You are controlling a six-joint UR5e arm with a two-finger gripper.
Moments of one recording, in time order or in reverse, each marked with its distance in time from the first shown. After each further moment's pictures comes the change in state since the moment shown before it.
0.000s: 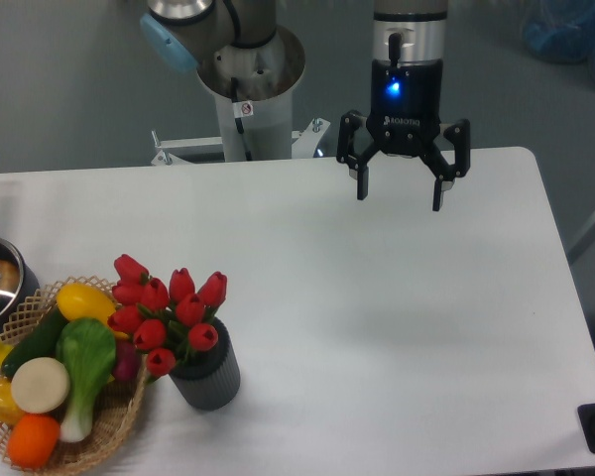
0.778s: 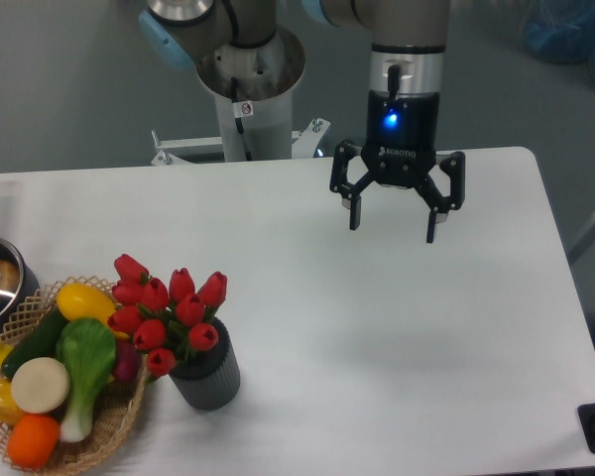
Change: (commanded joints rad) arm -0.057 -0.072 0.045 0.014 0.002 -0.011
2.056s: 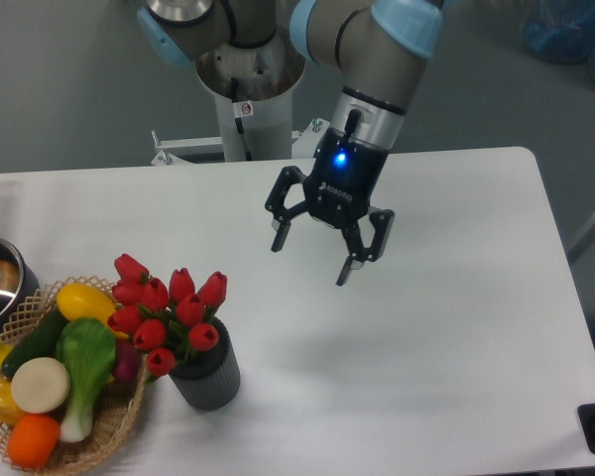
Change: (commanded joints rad) arm -0.006 -0.040 -0.175 0.000 -0.452 0.270
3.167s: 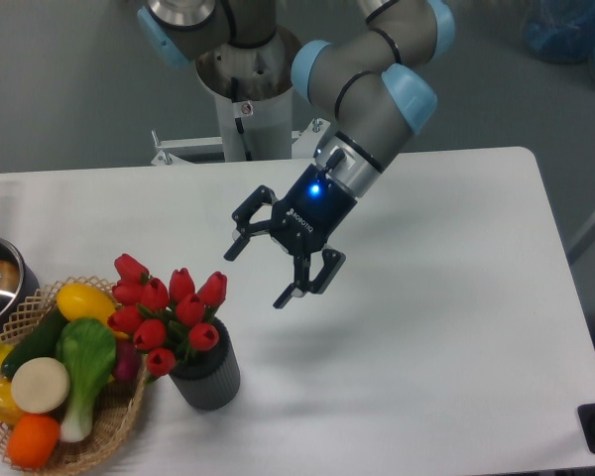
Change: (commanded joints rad) arm -0.041 -0.137 0.020 0.005 -0.207 0.042
